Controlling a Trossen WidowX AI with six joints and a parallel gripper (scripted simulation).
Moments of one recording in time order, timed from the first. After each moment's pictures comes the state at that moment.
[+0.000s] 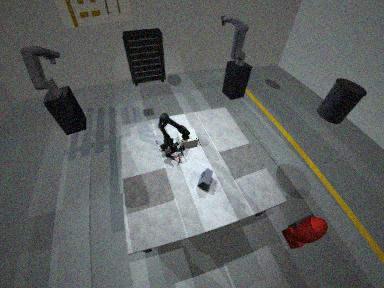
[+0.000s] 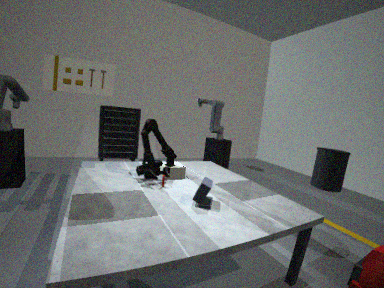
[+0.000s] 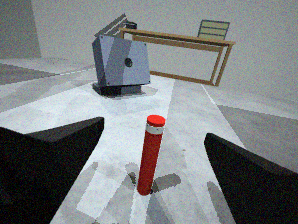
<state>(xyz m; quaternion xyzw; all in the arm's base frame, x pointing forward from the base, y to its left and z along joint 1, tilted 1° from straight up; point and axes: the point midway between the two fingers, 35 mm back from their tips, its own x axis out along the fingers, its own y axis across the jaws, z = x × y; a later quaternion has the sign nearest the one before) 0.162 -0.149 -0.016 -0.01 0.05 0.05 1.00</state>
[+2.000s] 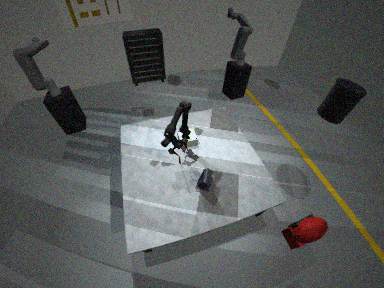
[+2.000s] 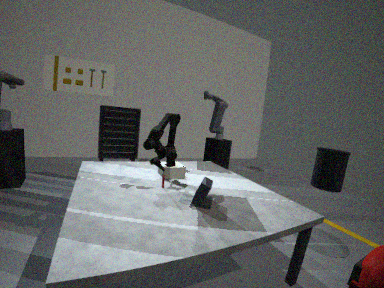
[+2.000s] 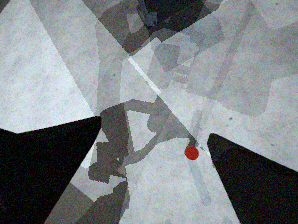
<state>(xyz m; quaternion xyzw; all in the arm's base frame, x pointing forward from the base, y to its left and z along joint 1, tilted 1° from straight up) 0.186 -0.121 0.072 0.08 0.48 0.15 0.86</state>
